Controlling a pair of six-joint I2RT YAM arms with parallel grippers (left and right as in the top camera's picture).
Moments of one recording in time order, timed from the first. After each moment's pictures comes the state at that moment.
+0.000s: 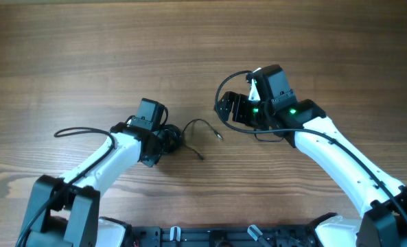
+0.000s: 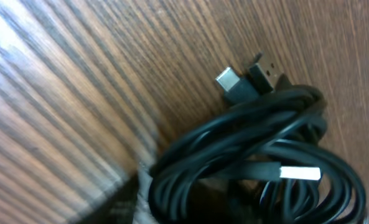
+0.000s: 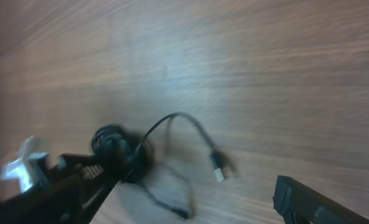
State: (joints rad) left arm -0.31 1.53 0.70 -0.54 0.02 -1.33; right arm 0.45 1.49 1.00 -0.48 -0.32 0.67
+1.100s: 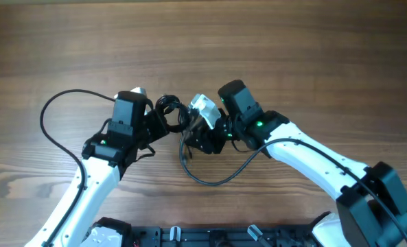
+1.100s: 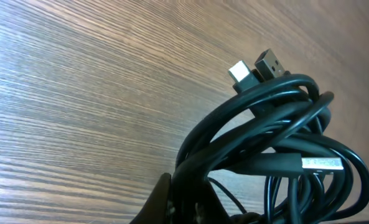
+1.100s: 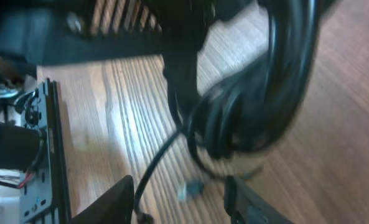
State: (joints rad) left arm -0.28 1.19 0.75 -0.49 0.13 -0.71; right arm 0.64 1.61 0.95 -0.25 -0.64 -0.07
